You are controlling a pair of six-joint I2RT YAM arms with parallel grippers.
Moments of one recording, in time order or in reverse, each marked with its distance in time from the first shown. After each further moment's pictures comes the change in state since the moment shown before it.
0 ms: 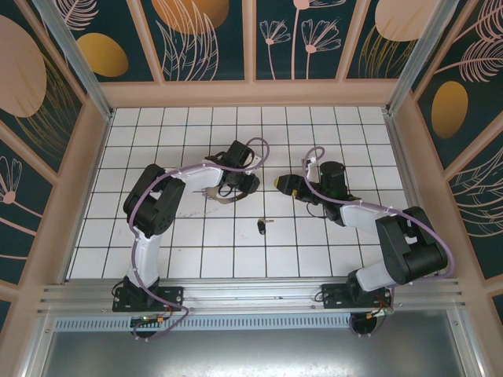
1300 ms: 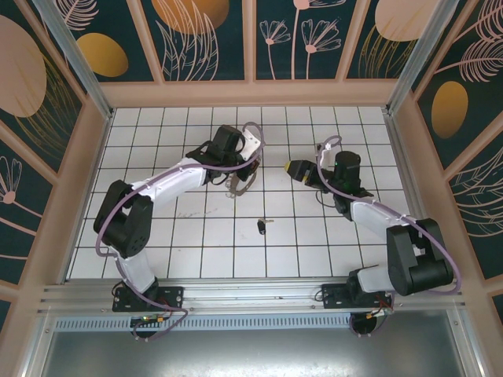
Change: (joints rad) left arm 0.000 -0.282 -0.040 0.063 0.098 0.163; right arm -0.117 -0.095 0.065 -0.012 -0.056 -0.022
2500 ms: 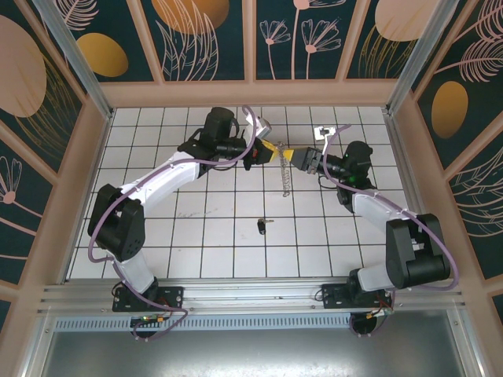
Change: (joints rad) left arm 0.029 -0.034 0.089 0.161 0.520 -0.028; right arm -0.035 0.050 0.081 0.380 -0.343 0.151
